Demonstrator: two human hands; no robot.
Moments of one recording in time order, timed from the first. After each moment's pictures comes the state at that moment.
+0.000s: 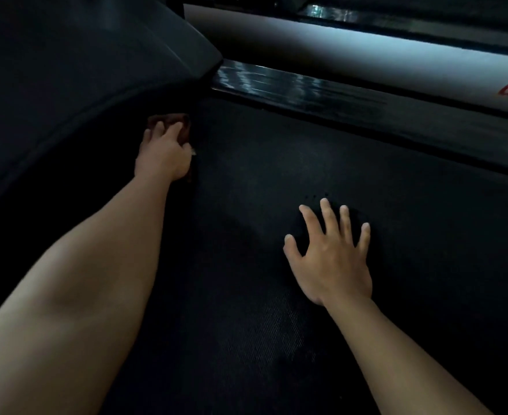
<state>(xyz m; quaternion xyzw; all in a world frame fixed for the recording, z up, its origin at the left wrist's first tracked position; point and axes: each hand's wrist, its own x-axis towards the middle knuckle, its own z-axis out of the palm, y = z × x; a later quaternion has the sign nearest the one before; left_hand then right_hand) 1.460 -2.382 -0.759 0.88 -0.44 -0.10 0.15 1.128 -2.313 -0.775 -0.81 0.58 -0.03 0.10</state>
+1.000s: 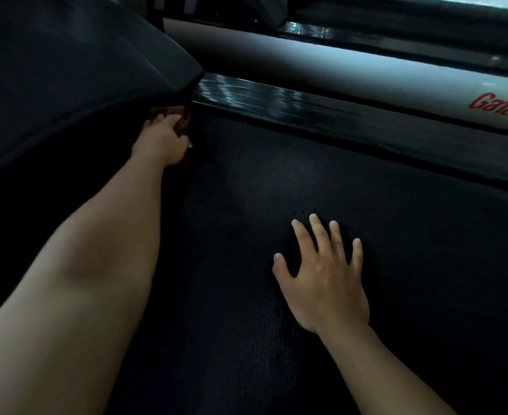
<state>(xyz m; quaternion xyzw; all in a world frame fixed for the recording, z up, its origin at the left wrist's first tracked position) 1.483 -2.466 -0.766 0.84 -0.51 -0.11 0.17 1.129 -2.311 -0.774 -0.80 0.59 -0.04 0.11</state>
